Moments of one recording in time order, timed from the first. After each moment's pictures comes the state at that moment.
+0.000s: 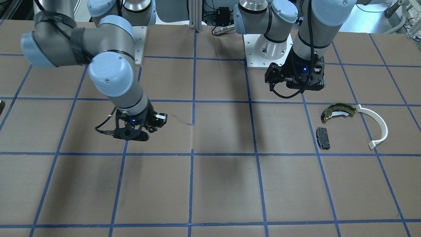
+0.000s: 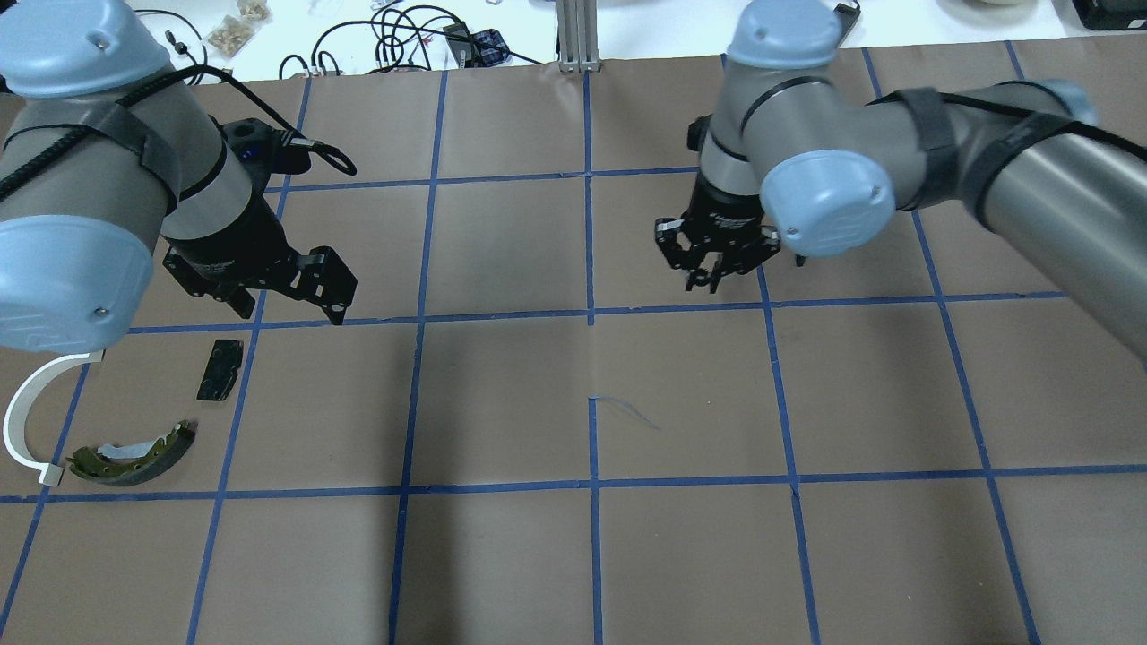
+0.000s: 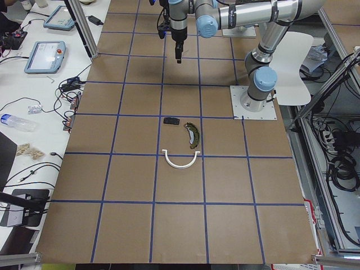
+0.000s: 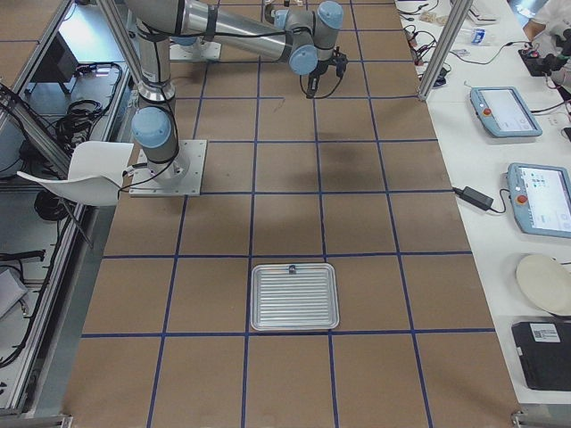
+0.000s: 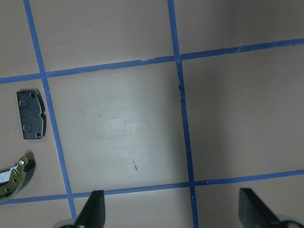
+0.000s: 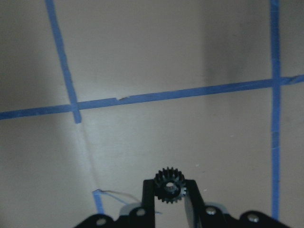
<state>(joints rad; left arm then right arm) -1.51 -1.49 -1.84 -1.44 1.63 0.16 1.79 -1.27 1.69 -1.90 -1.46 0.34</state>
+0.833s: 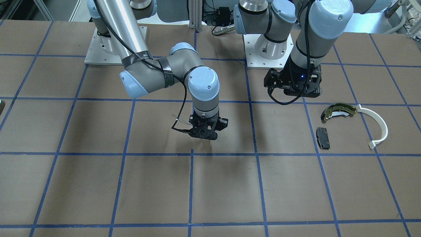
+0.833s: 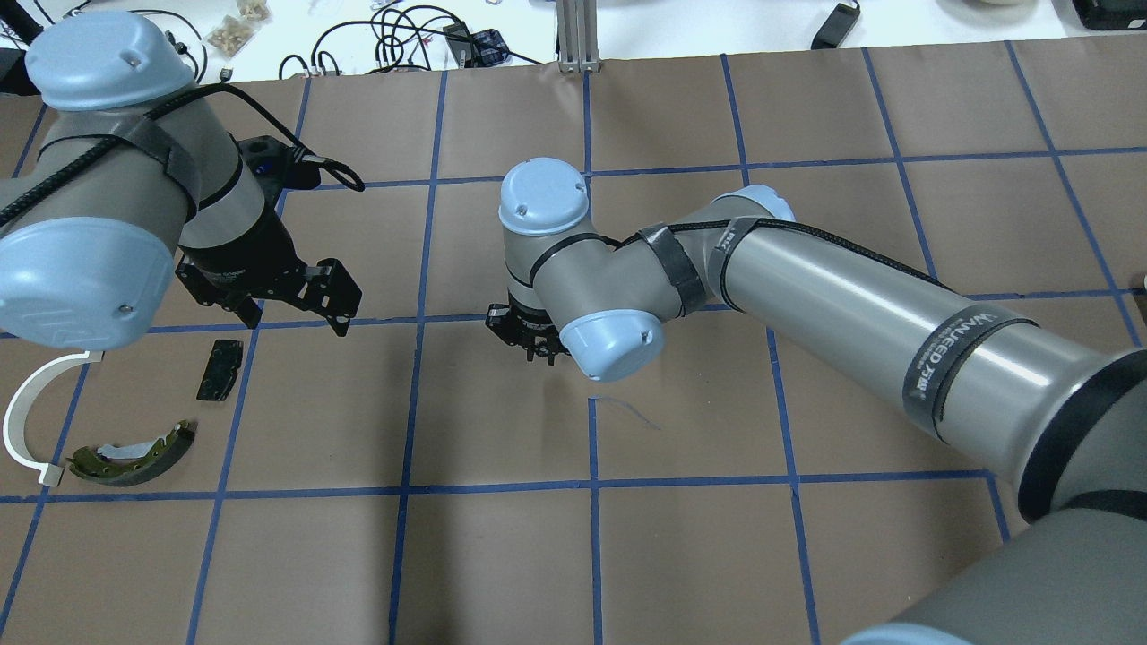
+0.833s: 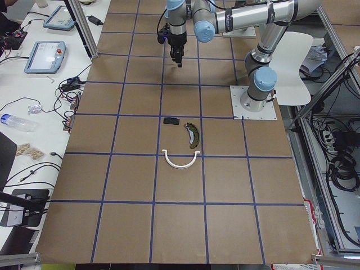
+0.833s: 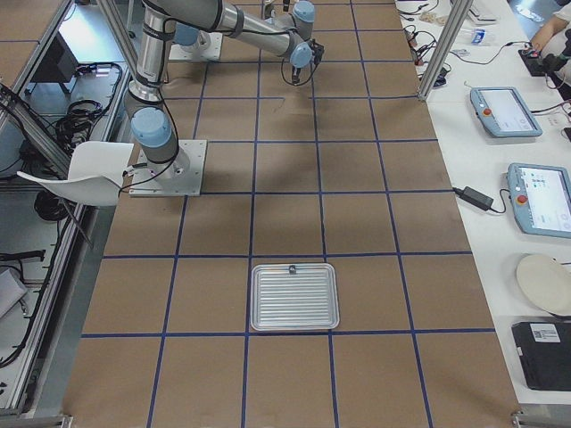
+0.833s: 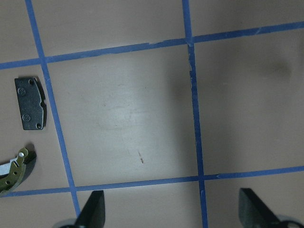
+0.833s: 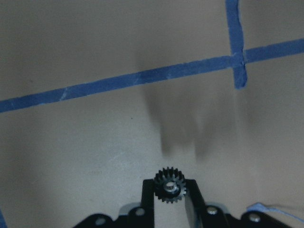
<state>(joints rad) -1.51 -1.53 -1.85 -1.43 1.64 0.17 2.05 -1.07 1.69 -2.19 -1.45 0.66</state>
